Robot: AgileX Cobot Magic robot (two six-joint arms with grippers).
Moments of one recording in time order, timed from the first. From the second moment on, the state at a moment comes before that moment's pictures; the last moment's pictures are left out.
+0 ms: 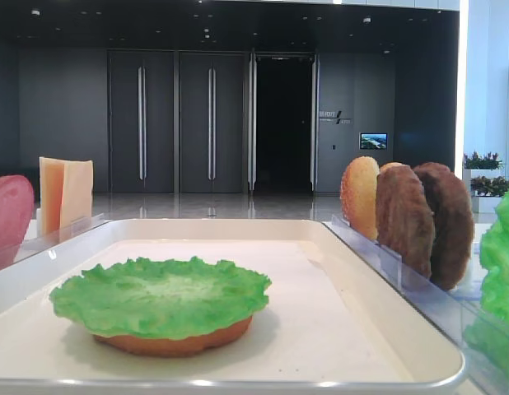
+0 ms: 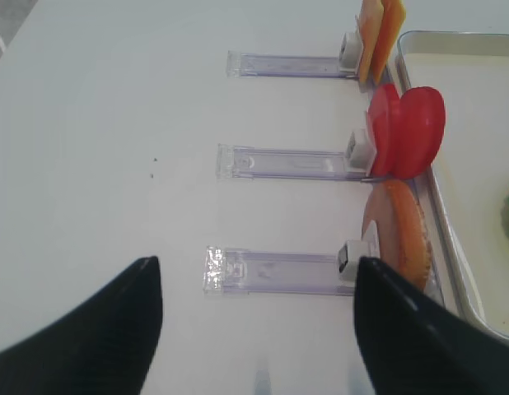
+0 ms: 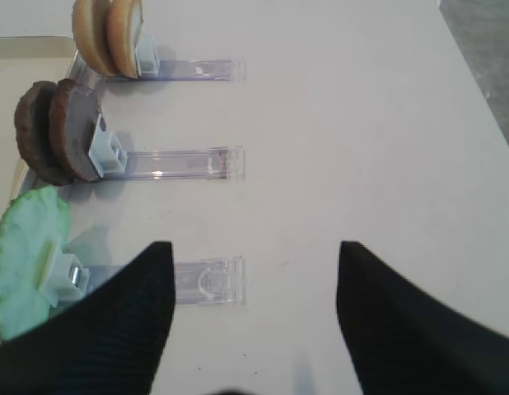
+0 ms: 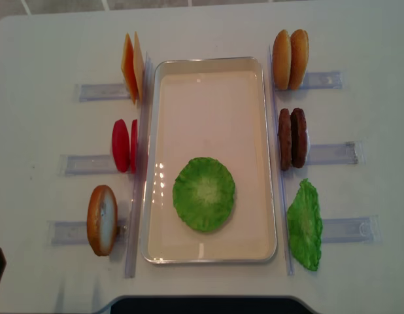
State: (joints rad) left arm -0.01 -0.02 -0.47 0.09 1.11 -0.09; right arm 0.02 -0.01 -0.50 0.05 1.14 -0.04
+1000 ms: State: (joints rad) left arm -0.01 -0.01 -0.49 0.09 1.14 -0.09; right arm 0.02 -0.01 -0.50 0.05 1.14 -0.04
